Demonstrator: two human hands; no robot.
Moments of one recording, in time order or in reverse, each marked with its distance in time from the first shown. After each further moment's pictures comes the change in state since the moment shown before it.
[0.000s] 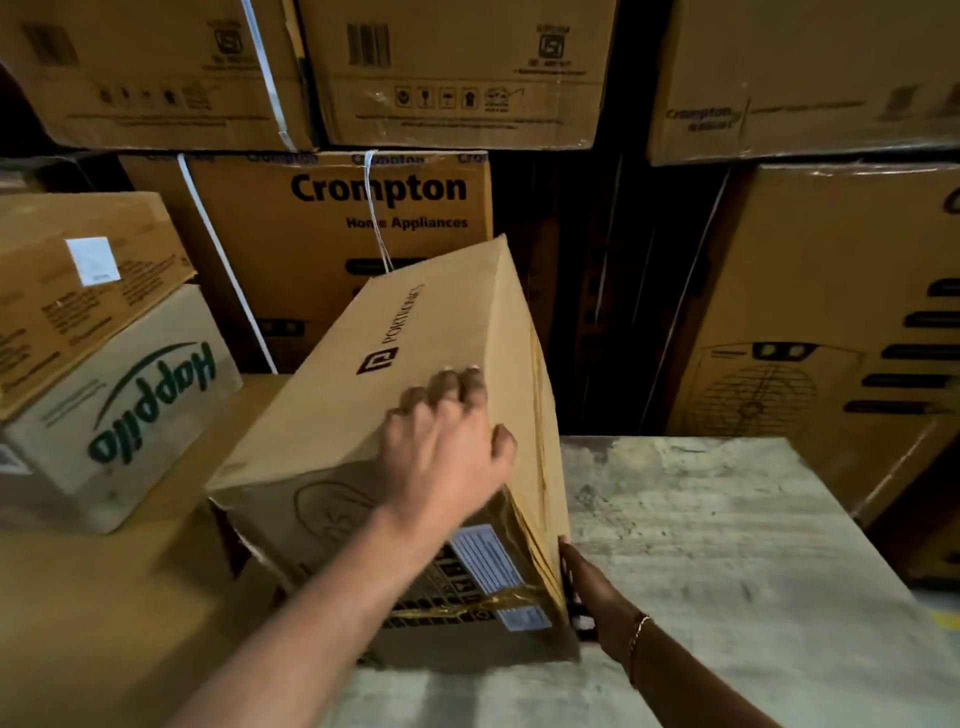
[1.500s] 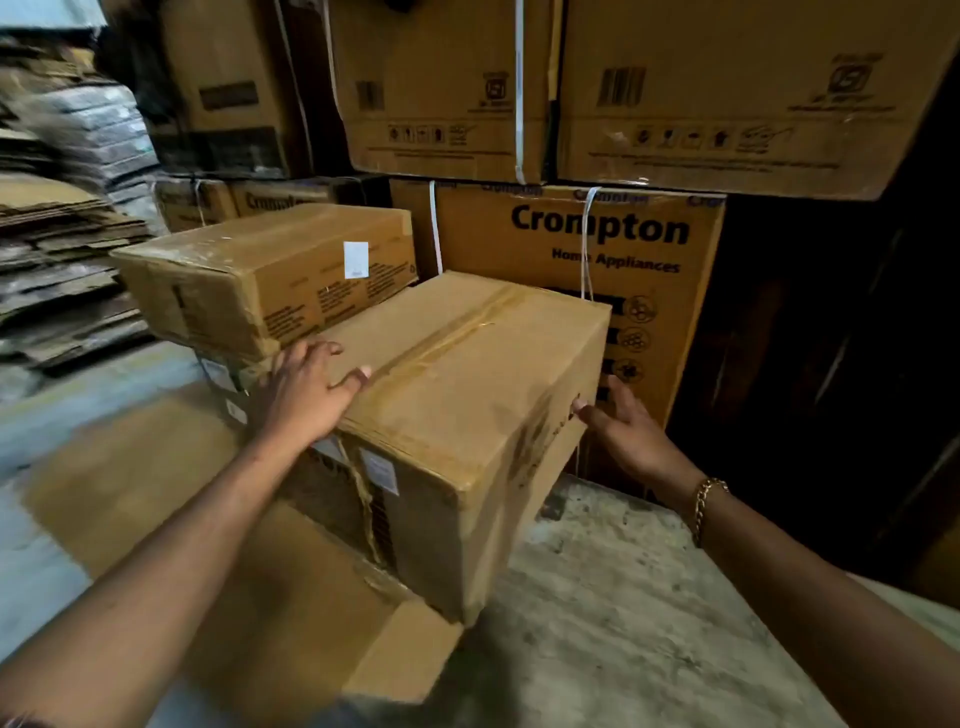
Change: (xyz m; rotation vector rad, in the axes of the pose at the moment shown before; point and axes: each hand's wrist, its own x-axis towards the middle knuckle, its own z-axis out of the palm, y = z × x) left_hand -0.035 -0.305 0.040 -0.187 0.042 -0.762; right_hand -0.034 -0.237 0.133 -0.702 -0.174 -0.877
